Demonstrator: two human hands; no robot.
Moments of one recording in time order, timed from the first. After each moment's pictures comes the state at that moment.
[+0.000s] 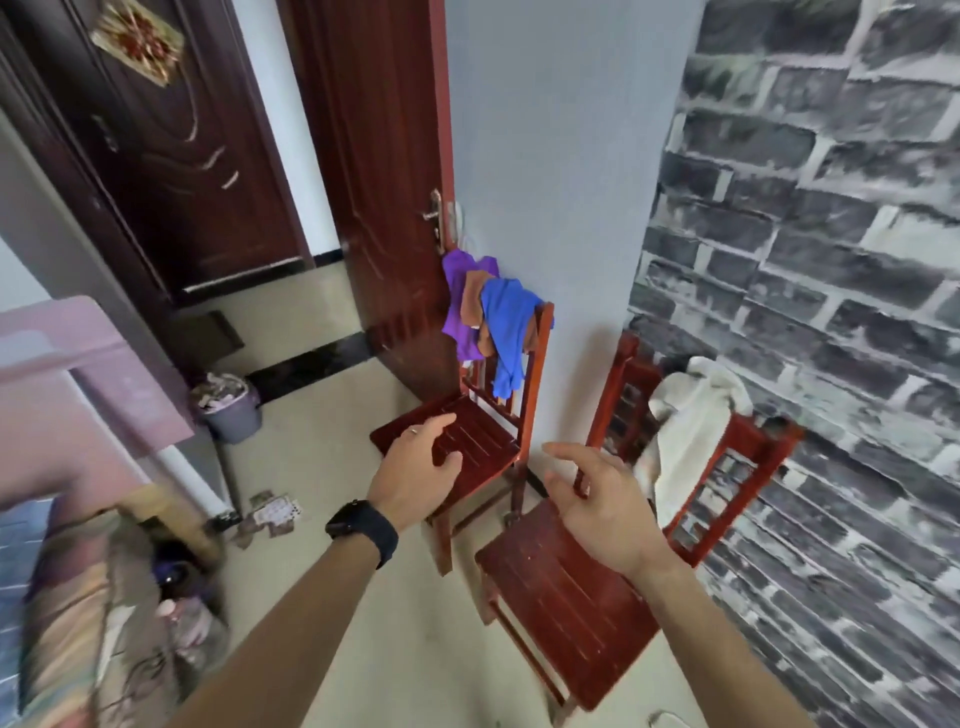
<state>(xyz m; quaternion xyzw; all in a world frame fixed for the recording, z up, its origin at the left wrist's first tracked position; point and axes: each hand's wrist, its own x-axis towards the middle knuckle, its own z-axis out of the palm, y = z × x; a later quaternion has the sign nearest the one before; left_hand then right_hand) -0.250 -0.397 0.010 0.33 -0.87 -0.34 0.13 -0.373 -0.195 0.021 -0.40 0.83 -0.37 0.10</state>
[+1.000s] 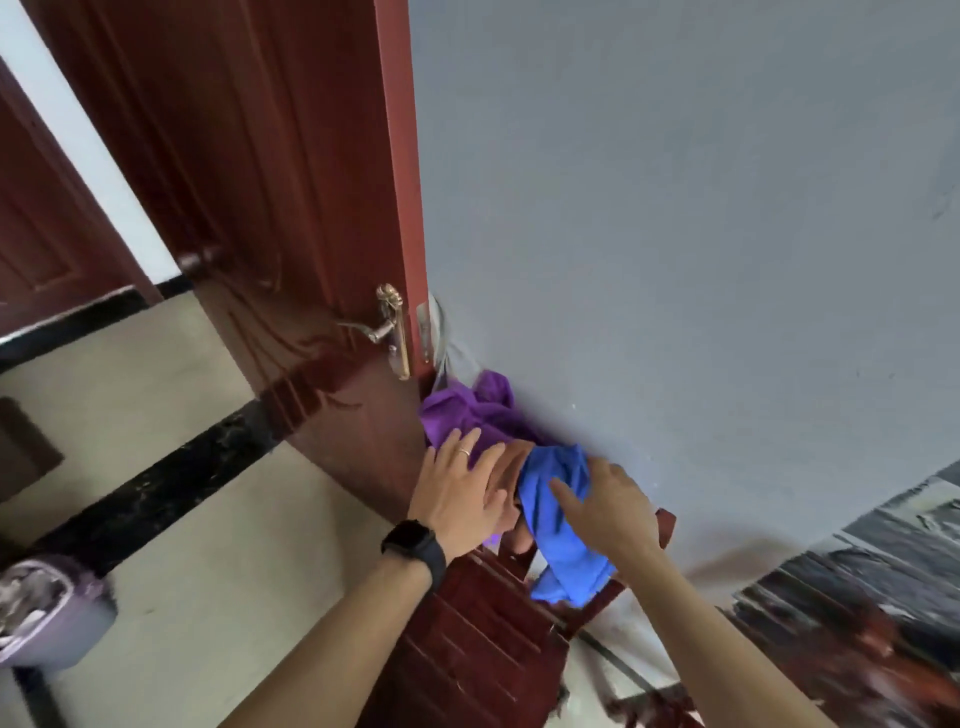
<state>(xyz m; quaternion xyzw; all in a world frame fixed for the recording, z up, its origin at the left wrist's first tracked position) -0.702 -0.889 -0.092 0.10 -0.99 -0.10 0.03 -0.780 -0.702 -0.070 -0.12 0.97 -0.19 0.13</state>
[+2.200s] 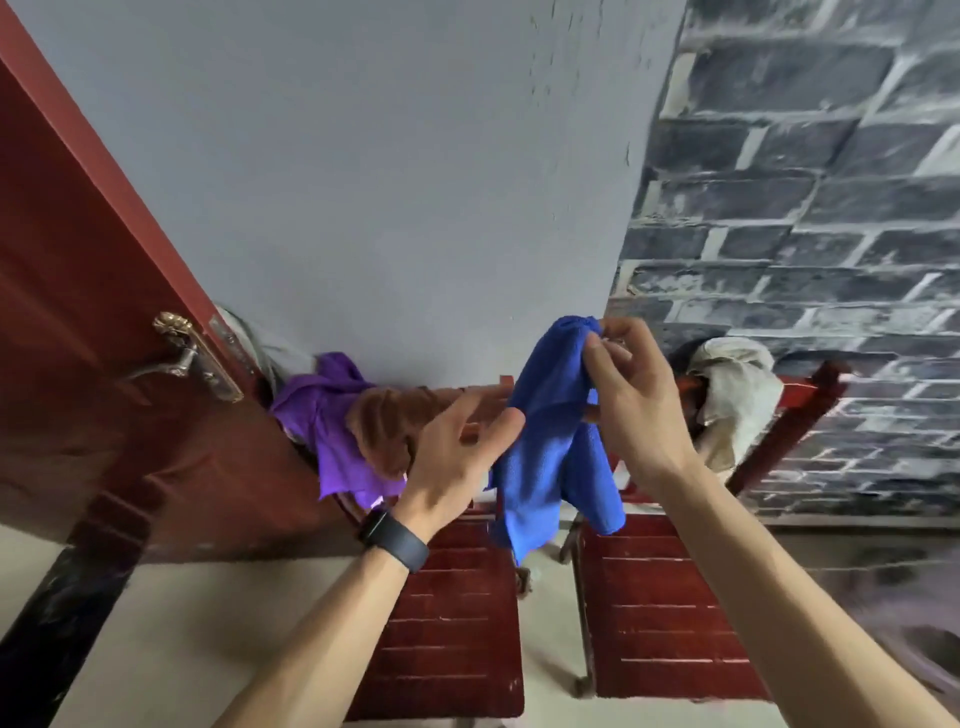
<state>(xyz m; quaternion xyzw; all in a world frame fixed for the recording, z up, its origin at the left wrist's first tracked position) -0.614 -0.777 0.015 -0.12 -0.75 -0.65 -0.07 -0.595 -0.604 0.077 0.05 0.73 -0.67 -0.13</state>
